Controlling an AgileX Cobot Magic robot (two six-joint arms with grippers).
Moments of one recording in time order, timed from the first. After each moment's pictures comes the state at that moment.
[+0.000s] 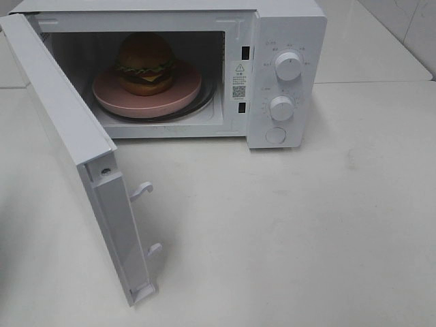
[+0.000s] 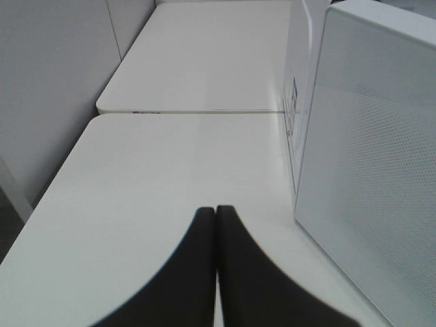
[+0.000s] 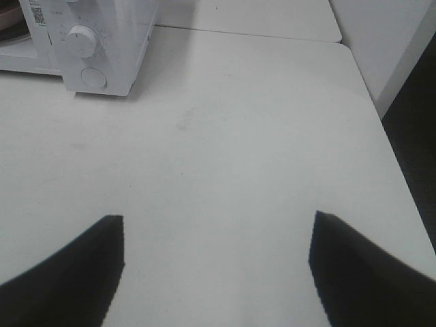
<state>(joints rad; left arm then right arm) 0.00 0.86 -0.28 -0.36 -0.23 0.39 0.07 0.00 -0.50 -0.03 0.99 0.00</state>
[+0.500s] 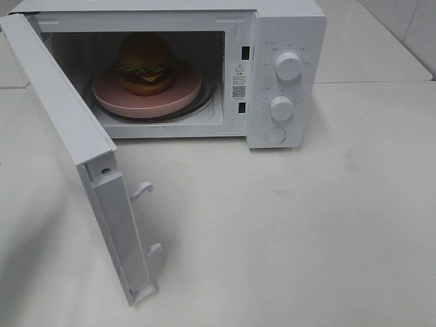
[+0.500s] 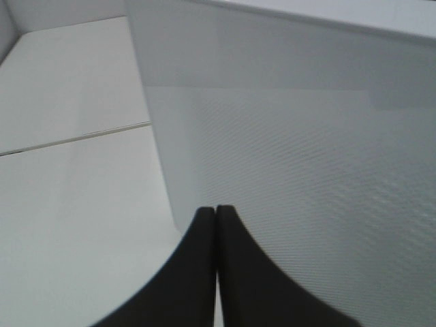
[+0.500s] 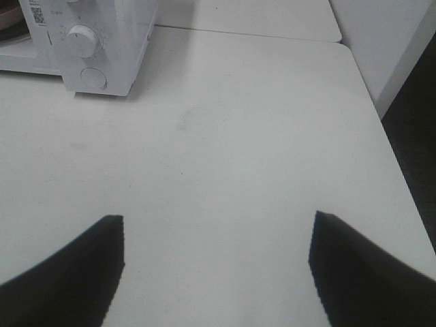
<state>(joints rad) -0.19 1.20 -0.24 0.08 -0.61 0.04 0.07 0.00 -0.50 -0.03 0.99 0.00</state>
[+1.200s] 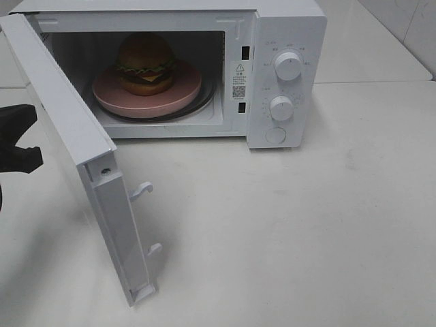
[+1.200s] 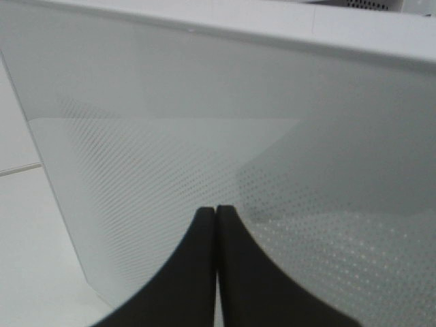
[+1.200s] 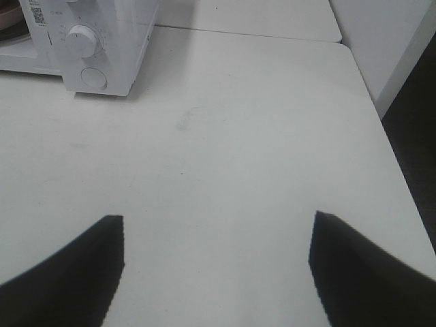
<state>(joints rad) -0.20 1.45 -0.27 0.27 -0.92 -0.12 0.07 0.00 -0.50 -0.03 0.99 0.00</state>
